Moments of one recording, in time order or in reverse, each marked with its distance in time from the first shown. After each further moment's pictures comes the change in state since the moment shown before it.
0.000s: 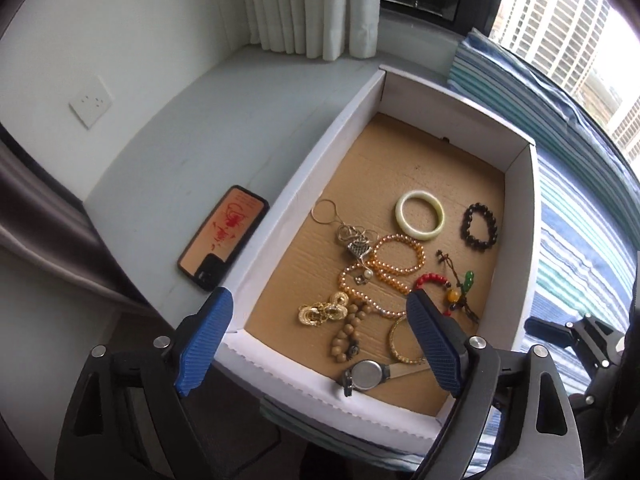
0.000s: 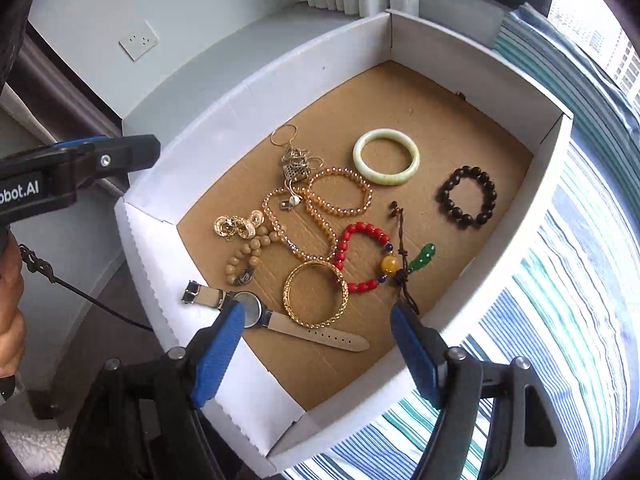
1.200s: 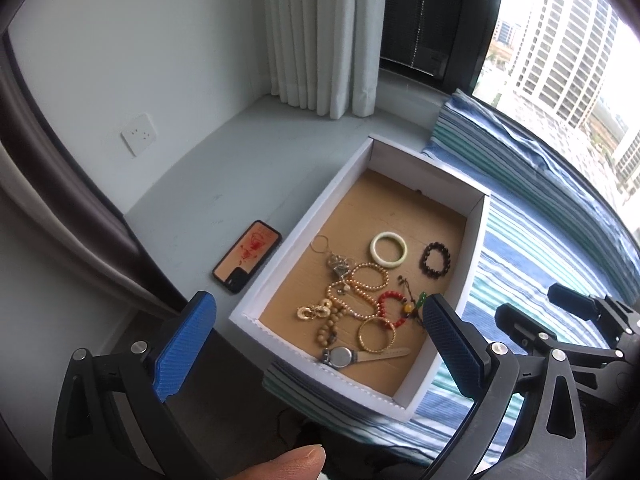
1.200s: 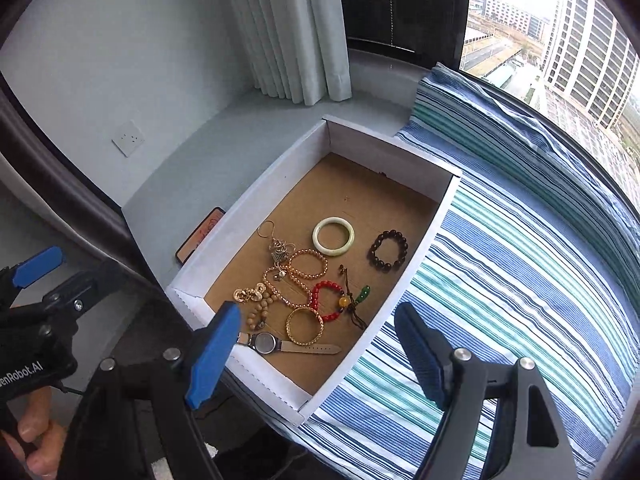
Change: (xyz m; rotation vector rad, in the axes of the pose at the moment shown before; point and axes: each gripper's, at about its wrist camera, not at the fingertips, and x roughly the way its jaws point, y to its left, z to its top) left arm -0.146 -0.007 0.000 -0.080 -0.096 0.003; right arm -0.173 0.004 0.023 0.160 -0.175 -0.107
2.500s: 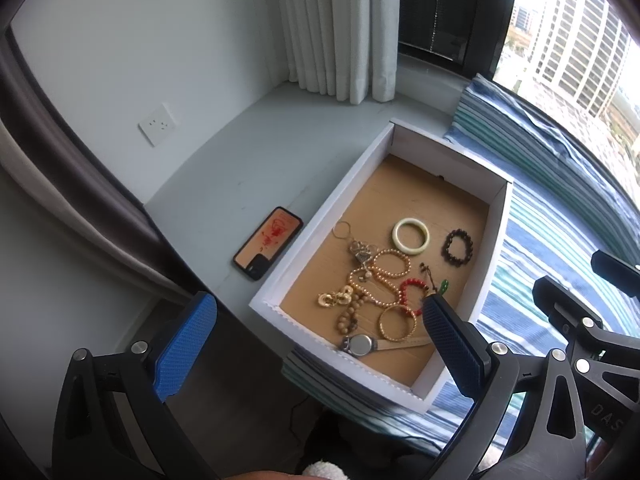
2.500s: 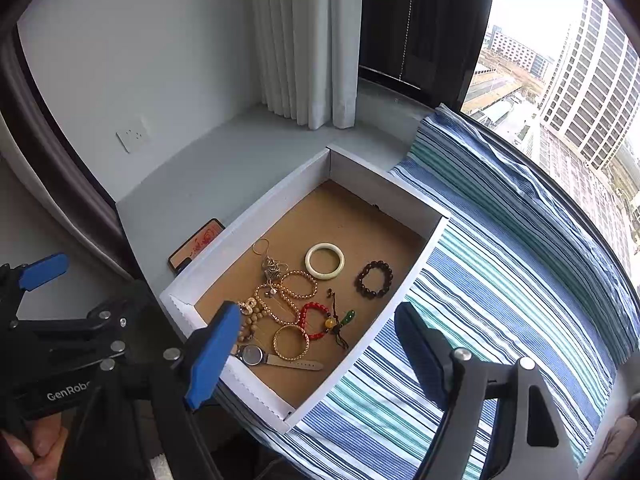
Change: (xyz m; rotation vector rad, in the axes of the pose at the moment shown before) left arm 0.008 -0.003 -0.003 0.018 0.051 0.087; right arm -0.025 0.030 0.018 -0.095 -0.060 -0.082
